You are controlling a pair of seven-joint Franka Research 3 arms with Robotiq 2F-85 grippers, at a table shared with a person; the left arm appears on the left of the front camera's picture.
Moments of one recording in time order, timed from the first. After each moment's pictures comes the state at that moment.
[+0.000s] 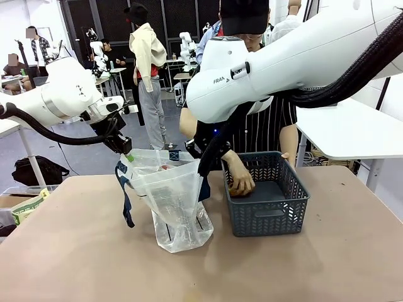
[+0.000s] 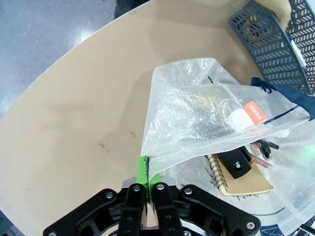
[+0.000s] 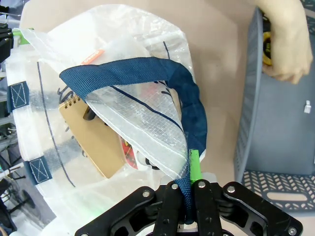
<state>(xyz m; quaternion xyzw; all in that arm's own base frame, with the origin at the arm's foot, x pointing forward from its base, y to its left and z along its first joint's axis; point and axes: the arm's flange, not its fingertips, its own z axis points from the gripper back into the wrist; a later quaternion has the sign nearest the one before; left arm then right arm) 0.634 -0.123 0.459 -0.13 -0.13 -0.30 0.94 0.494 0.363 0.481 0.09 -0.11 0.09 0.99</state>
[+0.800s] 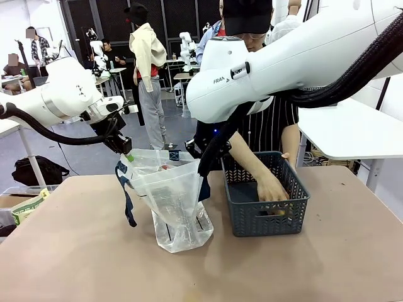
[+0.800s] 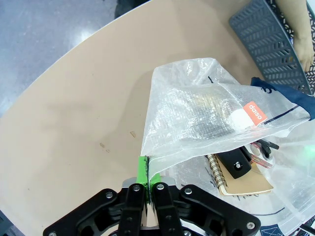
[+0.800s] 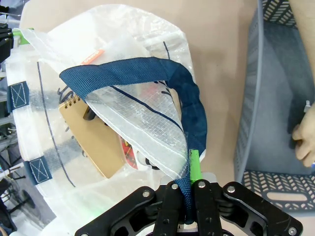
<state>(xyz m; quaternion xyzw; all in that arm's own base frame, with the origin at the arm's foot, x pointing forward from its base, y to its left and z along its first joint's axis) 0.634 -0.123 0.459 -0.13 -0.13 -0.30 0.94 0.494 0.363 0.481 0.09 -0.11 0.09 0.99</state>
